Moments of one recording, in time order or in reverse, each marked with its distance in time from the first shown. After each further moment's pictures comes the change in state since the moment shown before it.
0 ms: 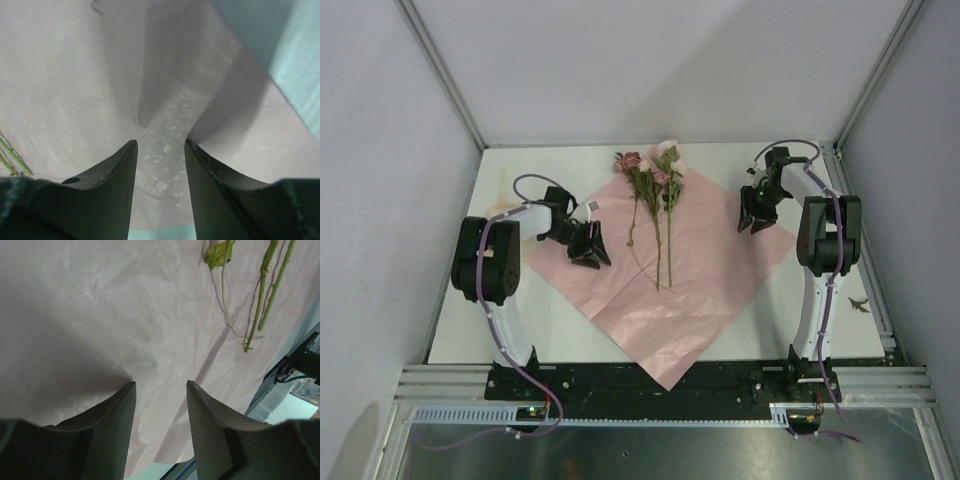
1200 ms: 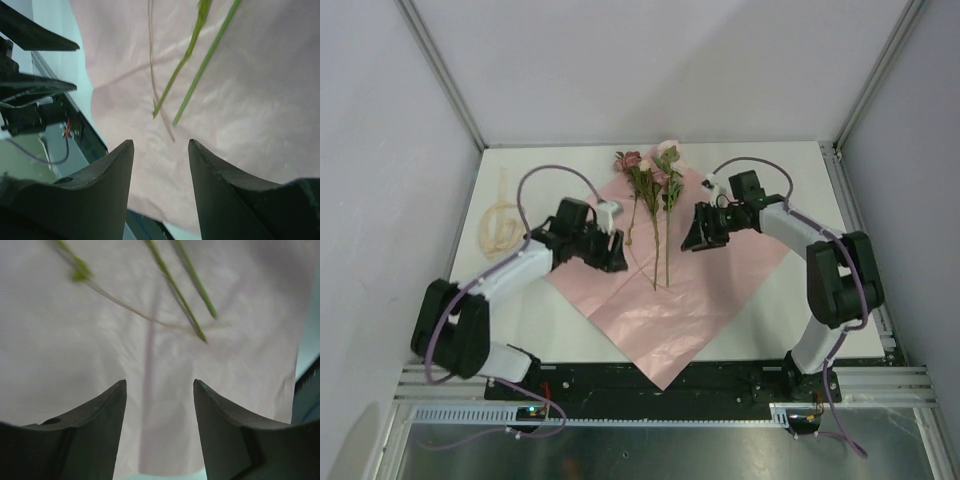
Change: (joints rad) left arm -0.355 -0.550 -0.301 0.216 -0.235 0.097; right arm 0.259 -0.494 -0.568 0.415 -0.464 0.179
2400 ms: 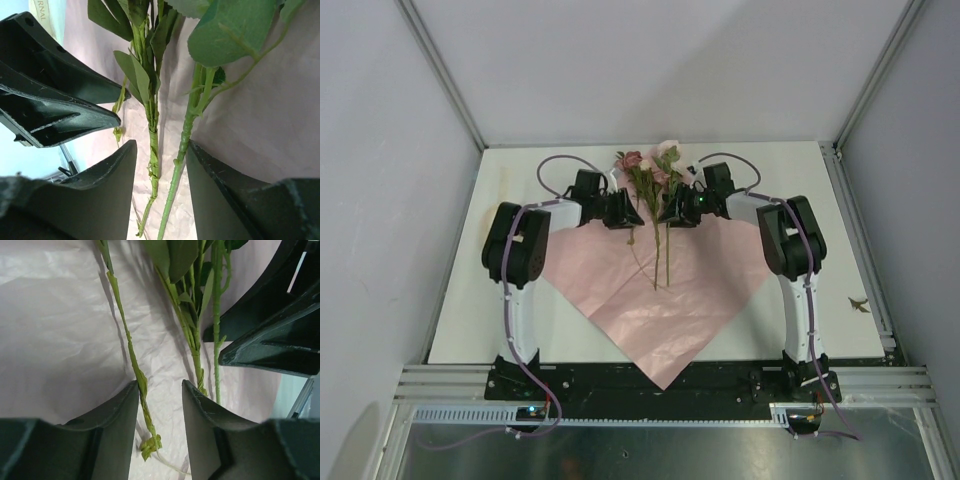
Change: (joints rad) left arm 0.210 0.758 0.473 0.375 0.180 -0.449; right arm 0.034 0.535 0.341 0.437 0.072 0.395
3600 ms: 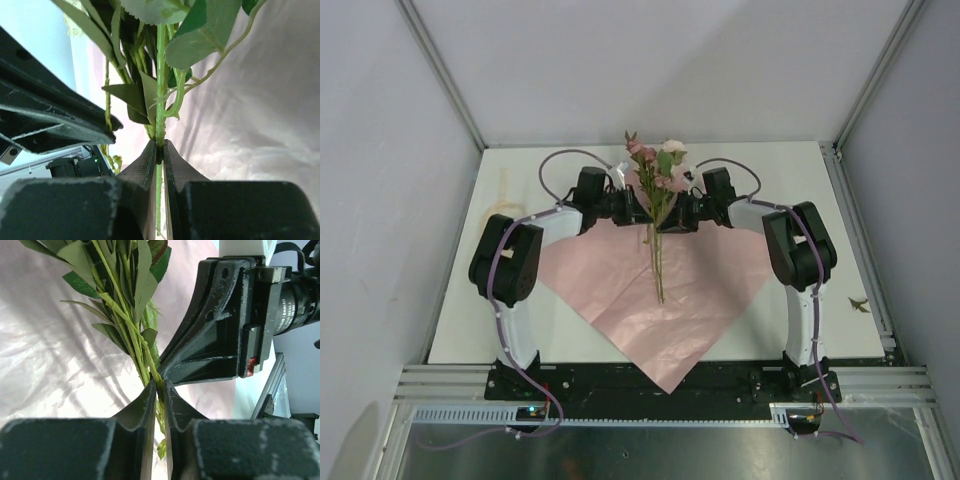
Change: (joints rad) left arm -0.079 -0.161 -0.100 0.126 0.051 -0.064; right arm 0.034 -0.112 -0.138 0.068 -0.089 0.060
